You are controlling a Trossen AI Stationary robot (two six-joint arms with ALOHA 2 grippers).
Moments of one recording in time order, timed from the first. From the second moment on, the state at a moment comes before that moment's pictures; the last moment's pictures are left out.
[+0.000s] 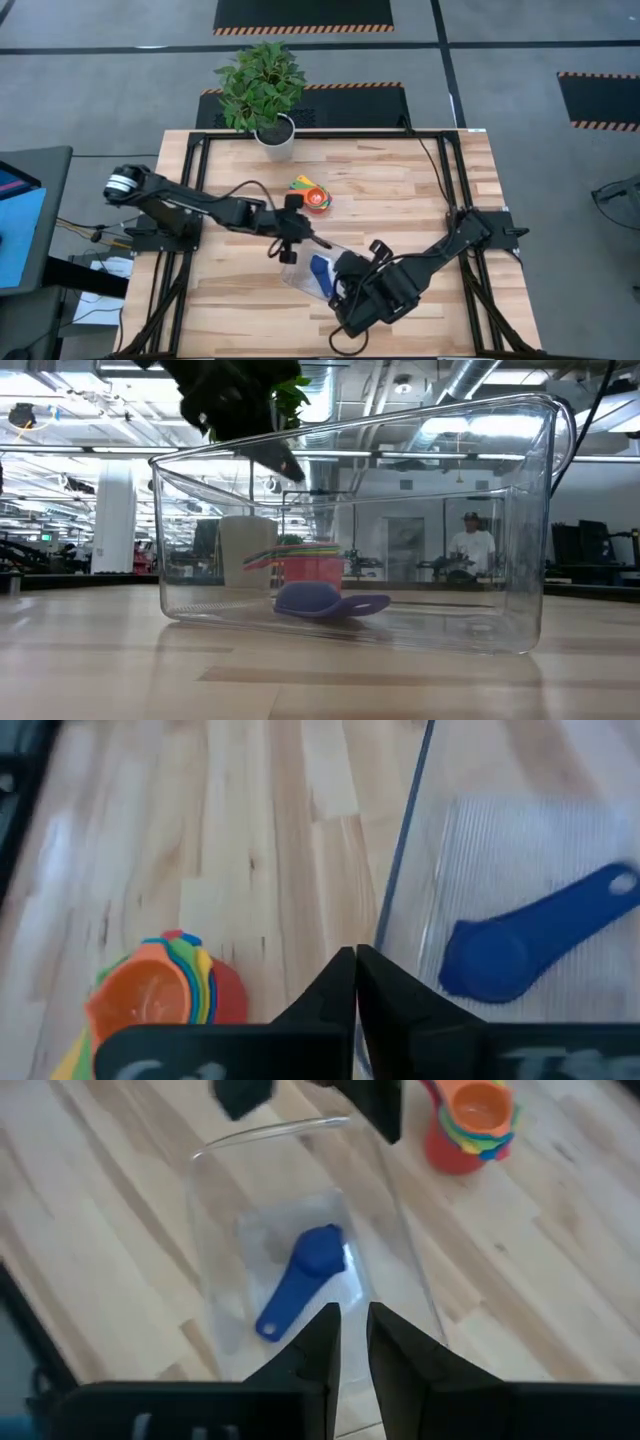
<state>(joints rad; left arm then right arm) -0.16 1.54 1.01 -0.26 -0.21 0.12 0.59 2.13 2.32 -1.57 0.61 1.18</state>
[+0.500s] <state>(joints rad) -0.07 1.64 1.19 -0.55 -0.17 0.20 0.60 2.13 2.32 -1.57 0.61 1.17</state>
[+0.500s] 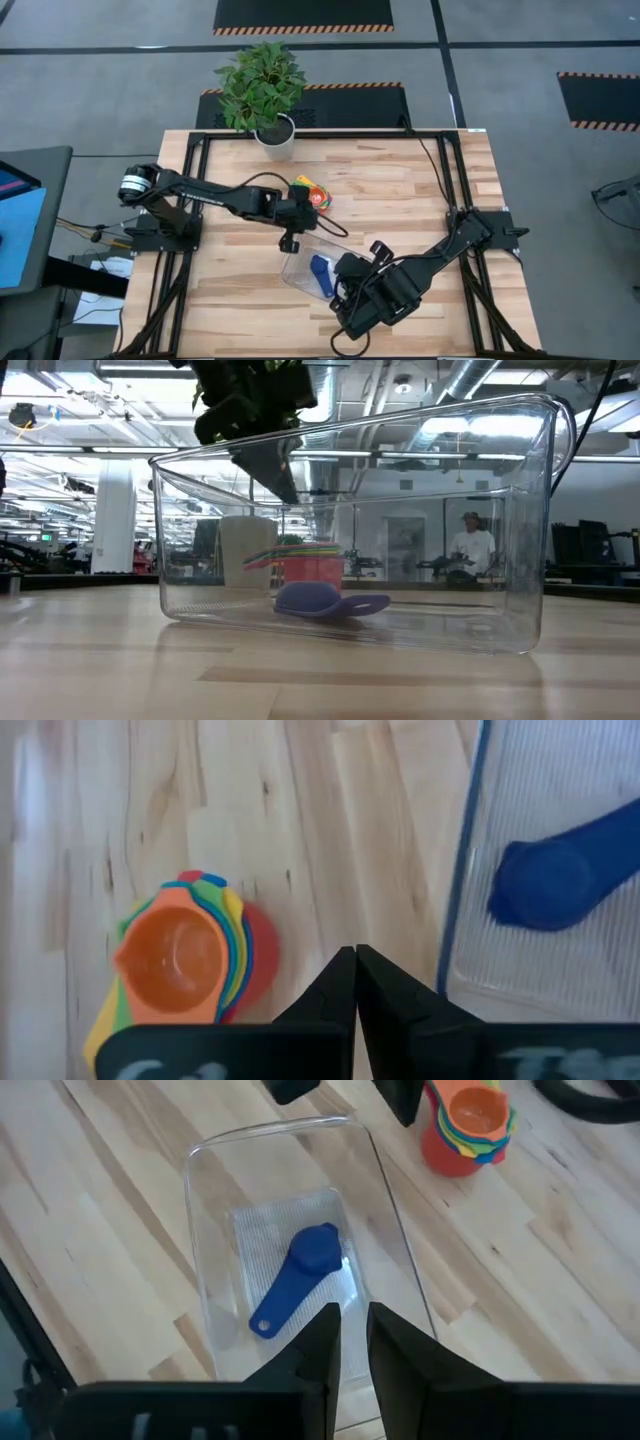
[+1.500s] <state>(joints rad) -0.16 1.69 1.23 -0.72 -0.11 0.12 0.60 2.13 2.32 -1.57 0.61 1.11</state>
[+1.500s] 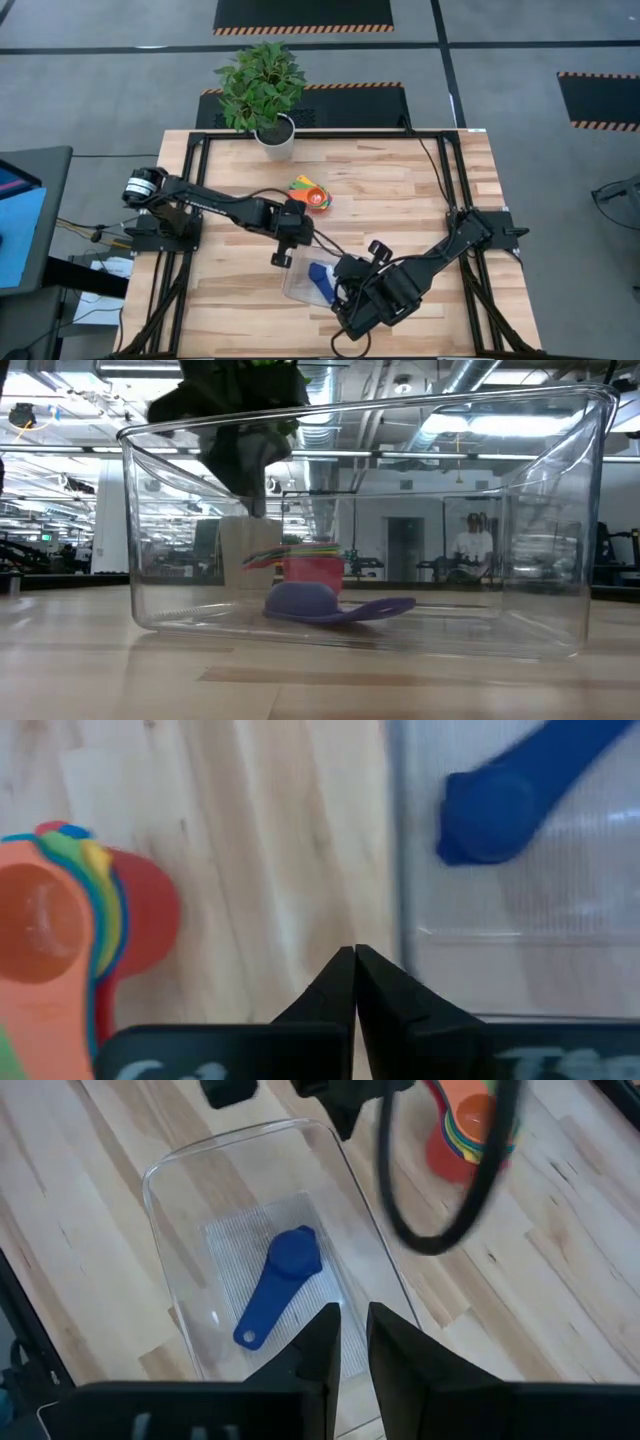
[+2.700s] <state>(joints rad) -0.61 1.14 1.04 -1.25 -0.17 -0.85 0.43 2.17 2.31 -1.42 0.23 1.37</state>
